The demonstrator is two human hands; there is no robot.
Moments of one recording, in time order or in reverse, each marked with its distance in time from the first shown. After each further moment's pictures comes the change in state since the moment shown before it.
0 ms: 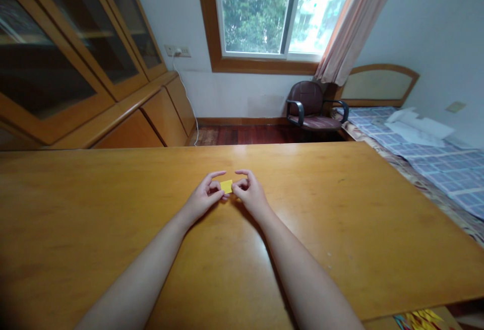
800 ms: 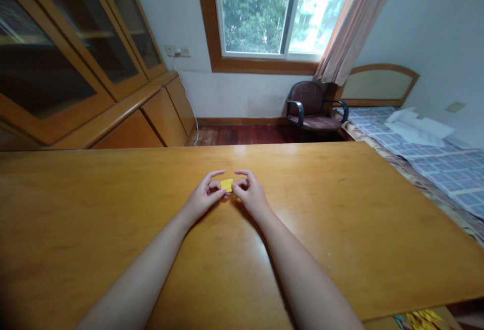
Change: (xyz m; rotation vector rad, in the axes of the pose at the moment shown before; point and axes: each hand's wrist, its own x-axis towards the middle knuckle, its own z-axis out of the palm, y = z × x) left_hand 0.000 0.000 0.000 -0.004 0.027 0.008; right_hand -0.001 0.000 -0.001 -0.030 0.015 -0.026
